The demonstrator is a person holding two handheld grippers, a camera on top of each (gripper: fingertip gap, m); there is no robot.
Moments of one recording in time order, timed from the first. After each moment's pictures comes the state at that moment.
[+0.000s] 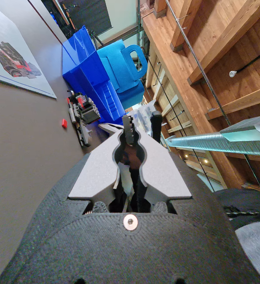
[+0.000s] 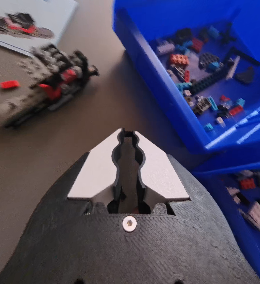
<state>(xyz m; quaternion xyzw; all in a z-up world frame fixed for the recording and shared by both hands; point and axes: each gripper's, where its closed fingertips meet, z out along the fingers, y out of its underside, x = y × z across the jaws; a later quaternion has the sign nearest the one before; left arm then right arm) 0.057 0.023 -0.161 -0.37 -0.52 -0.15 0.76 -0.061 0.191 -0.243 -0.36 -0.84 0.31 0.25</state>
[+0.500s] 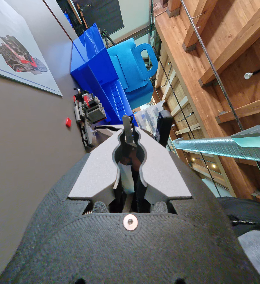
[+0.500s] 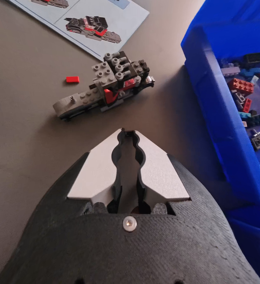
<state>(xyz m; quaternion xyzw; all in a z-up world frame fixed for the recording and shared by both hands) 0.047 0.033 -0.167 -0.37 -0.55 -0.14 0.74 -0.034 0.140 -0.254 -0.25 -0.89 0.34 0.16</state>
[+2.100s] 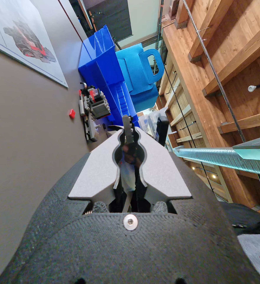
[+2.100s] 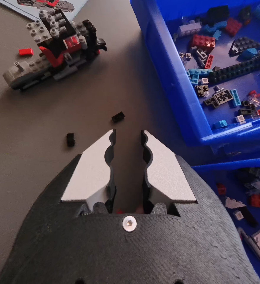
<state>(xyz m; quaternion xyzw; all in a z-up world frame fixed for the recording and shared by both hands) 0.051 0.038 -0.176 -0.34 -0.58 -0.14 0.73 -0.052 0.212 -0.257 -0.30 -0.88 0.33 0.15</state>
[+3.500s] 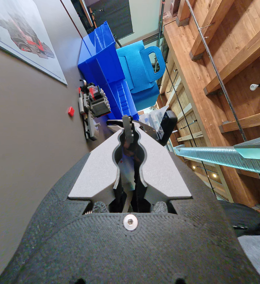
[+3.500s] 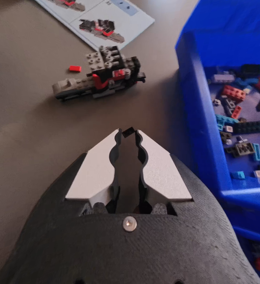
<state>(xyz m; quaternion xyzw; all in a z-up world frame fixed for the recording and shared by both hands) 0.051 0.043 -0.178 -0.34 -0.58 -0.14 0.72 -0.041 0.168 -0.243 -0.18 -0.90 0.38 0.12</state>
